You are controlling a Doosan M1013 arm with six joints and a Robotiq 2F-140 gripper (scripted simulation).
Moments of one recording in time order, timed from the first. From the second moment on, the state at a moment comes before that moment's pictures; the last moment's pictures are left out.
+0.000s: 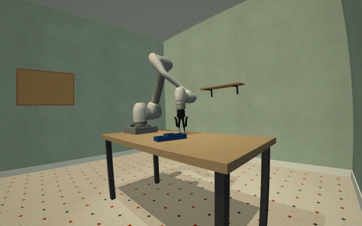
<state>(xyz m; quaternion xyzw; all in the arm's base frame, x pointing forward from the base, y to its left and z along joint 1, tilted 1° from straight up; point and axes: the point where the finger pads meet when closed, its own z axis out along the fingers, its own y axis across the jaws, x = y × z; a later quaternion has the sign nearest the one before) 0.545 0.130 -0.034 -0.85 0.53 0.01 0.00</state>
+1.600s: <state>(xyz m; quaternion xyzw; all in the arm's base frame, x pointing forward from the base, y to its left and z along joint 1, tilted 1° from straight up) 0.544 0.129 -0.036 -0.85 0.53 0.01 0.00</state>
